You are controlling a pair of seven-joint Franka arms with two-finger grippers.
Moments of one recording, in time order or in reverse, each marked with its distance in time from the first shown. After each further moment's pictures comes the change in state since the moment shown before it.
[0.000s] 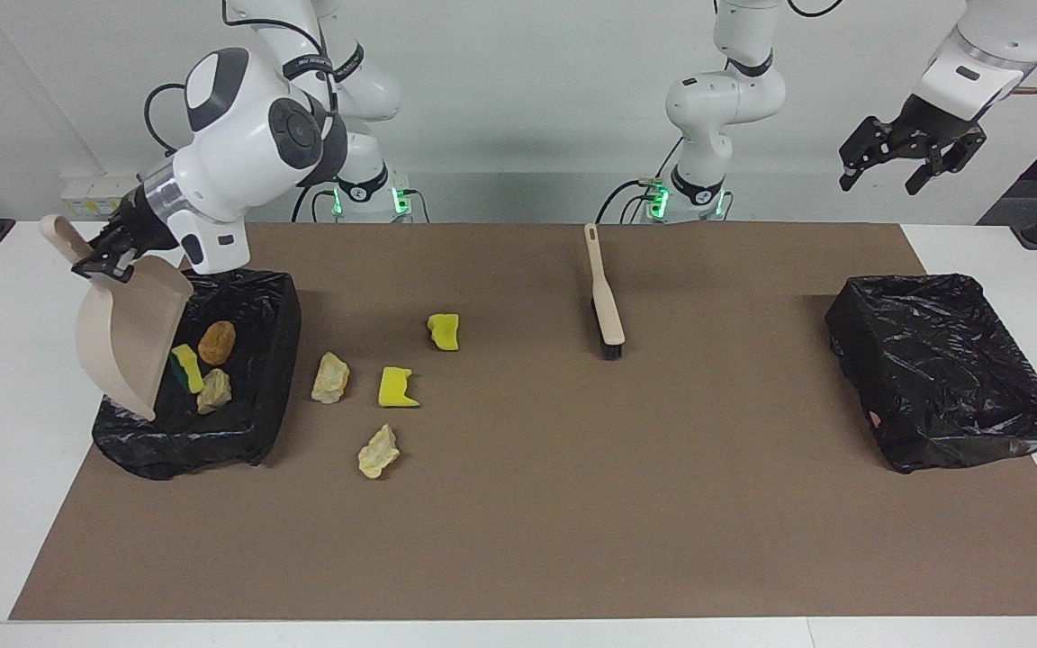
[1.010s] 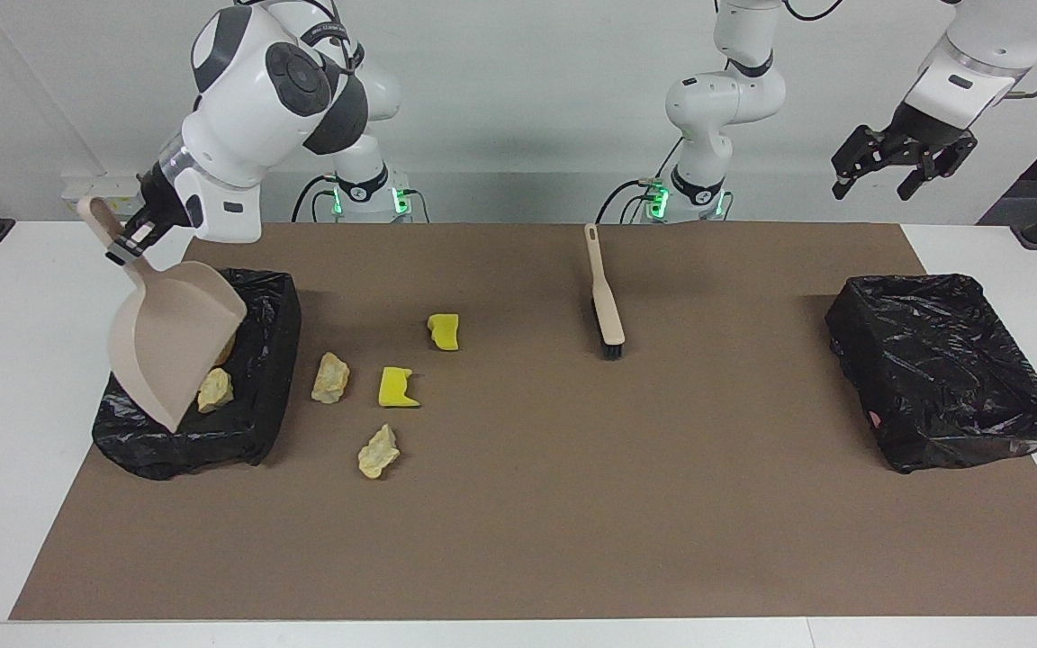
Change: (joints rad) left arm -0.001 0.004 -0.021 -0.005 -0.002 0.018 -0.079; right arm 0.028 -0.009 0.005 0.078 0.288 -0.023 0.317
